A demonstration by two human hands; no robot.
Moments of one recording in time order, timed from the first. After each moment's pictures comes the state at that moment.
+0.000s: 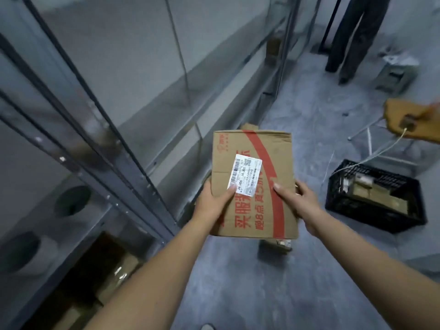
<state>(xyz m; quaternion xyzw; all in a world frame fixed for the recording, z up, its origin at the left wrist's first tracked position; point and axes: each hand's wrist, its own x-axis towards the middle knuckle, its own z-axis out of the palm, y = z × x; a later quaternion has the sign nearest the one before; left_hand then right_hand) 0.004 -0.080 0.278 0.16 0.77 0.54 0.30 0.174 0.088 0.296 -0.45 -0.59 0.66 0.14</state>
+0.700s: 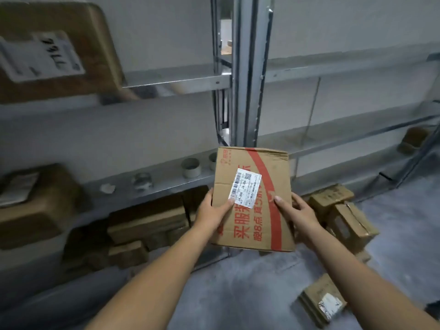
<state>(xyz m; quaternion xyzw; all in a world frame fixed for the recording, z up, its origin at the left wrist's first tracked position) 0.189 -0.306 0.414 -0.08 0.78 0.62 0.06 0.207 -0.069 0.412 -0.18 -0.73 0.65 -0.02</state>
